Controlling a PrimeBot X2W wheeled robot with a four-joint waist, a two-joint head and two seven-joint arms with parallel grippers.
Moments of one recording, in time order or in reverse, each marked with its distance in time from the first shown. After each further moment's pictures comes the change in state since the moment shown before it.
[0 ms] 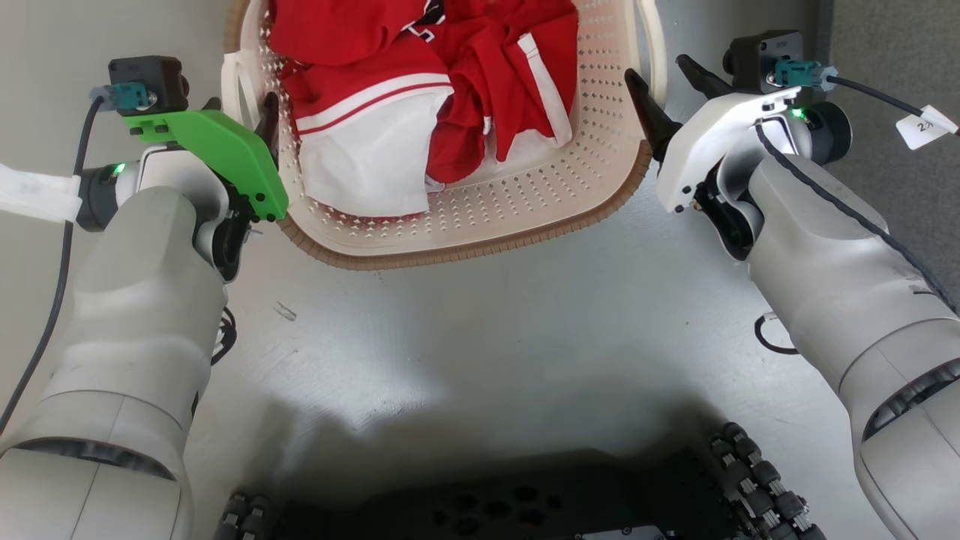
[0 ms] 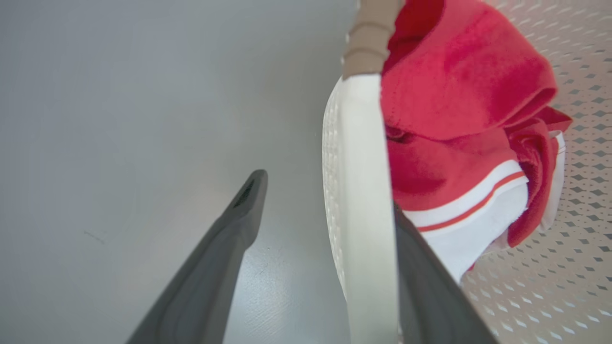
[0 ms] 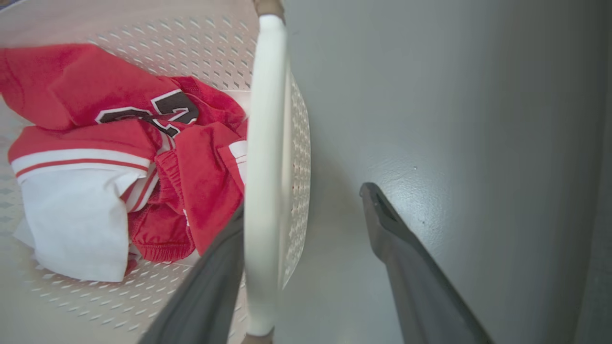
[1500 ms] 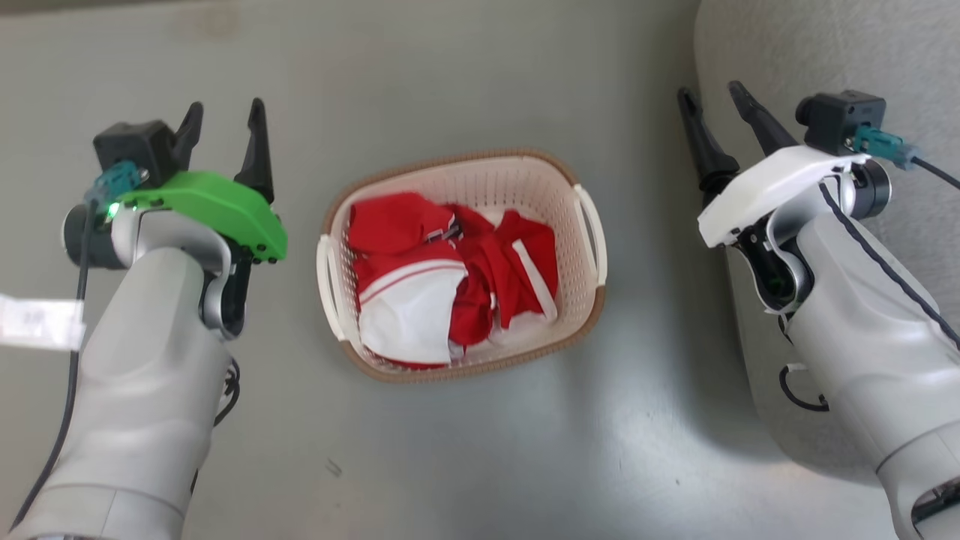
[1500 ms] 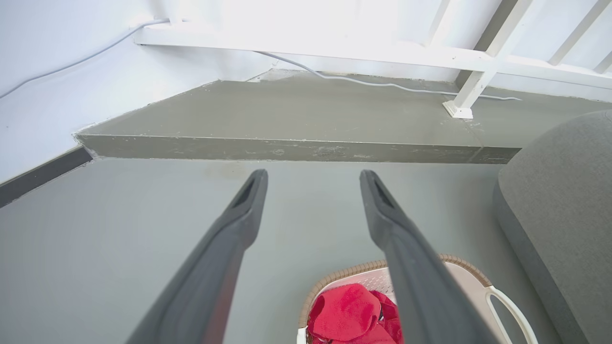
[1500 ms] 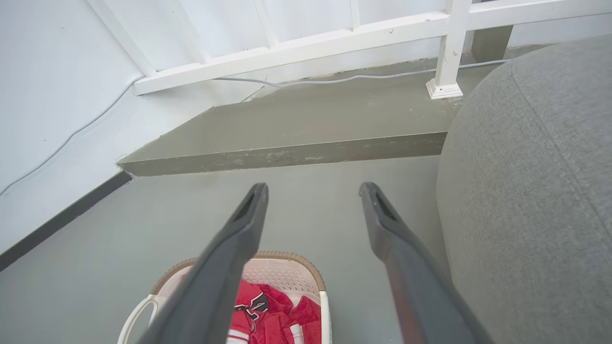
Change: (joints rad) left arm 0.268 0.058 0.105 -0.395 0.114 0.085 -0.176; right arm 0.302 -0.114 -0.288 -0.430 -0.076 -0.039 -0.005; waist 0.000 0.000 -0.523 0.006
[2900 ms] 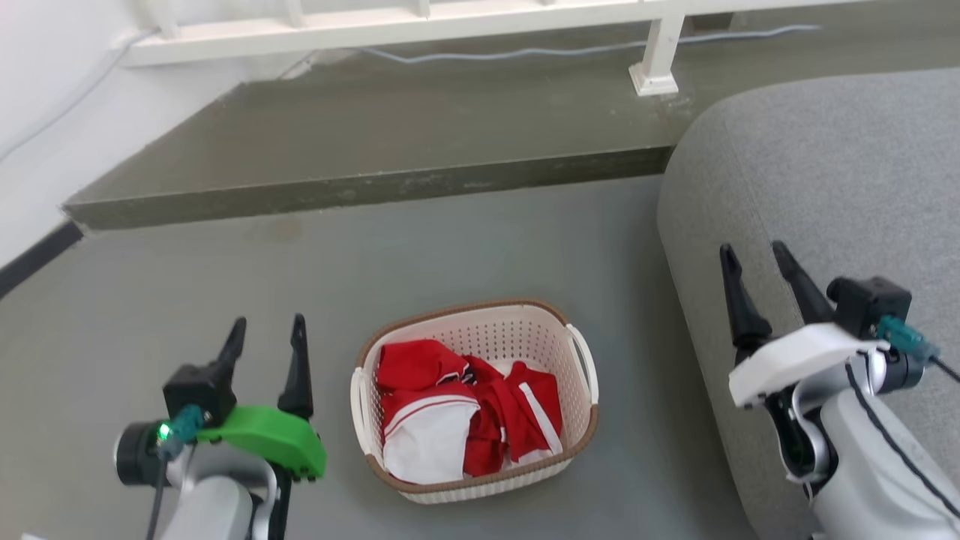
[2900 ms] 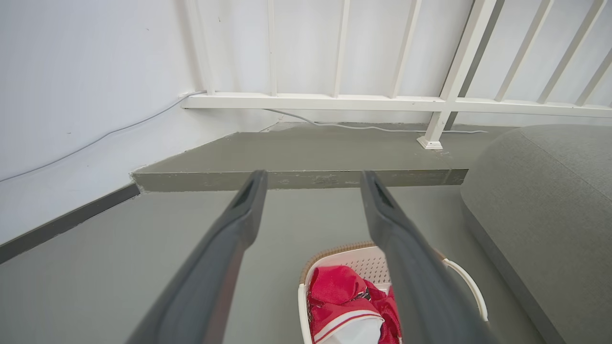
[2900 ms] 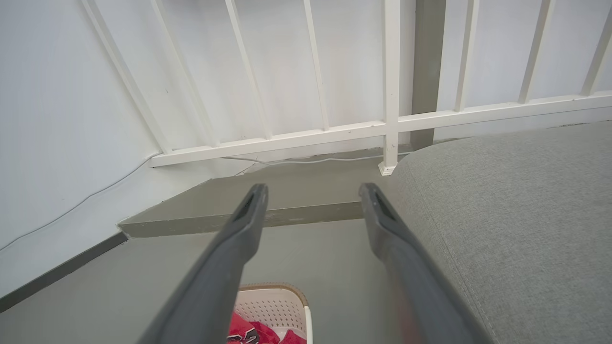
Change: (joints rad) left arm 0.596 0.013 0.056 -0.459 0.129 0.117 0.000; right arm 0.503 -0.008 -0.204 -0.389 -0.164 -0.113 0.000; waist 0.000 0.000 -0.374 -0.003
